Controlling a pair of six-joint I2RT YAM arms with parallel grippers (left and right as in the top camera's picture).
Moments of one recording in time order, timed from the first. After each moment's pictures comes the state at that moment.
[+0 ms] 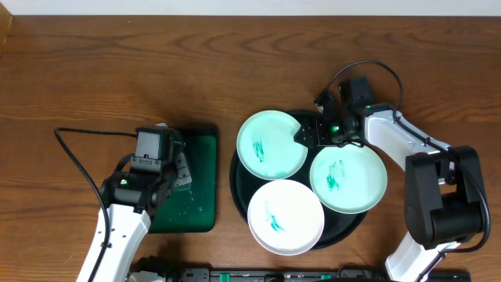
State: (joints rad) left arm -0.17 1.06 0.79 -0.84 -0.09 -0.43; right arm 0.21 1.89 1.10 -0.48 -0.55 0.14
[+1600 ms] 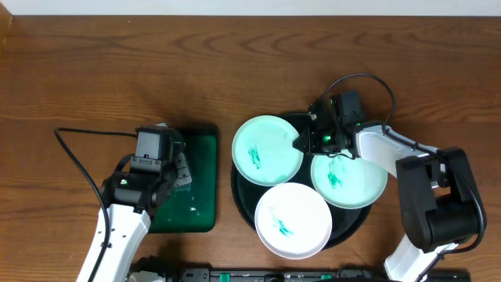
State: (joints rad) left arm -0.17 1.06 0.79 -0.84 -0.09 -0.43; right arm 0.27 1.88 0.95 -0.23 -0.60 0.30
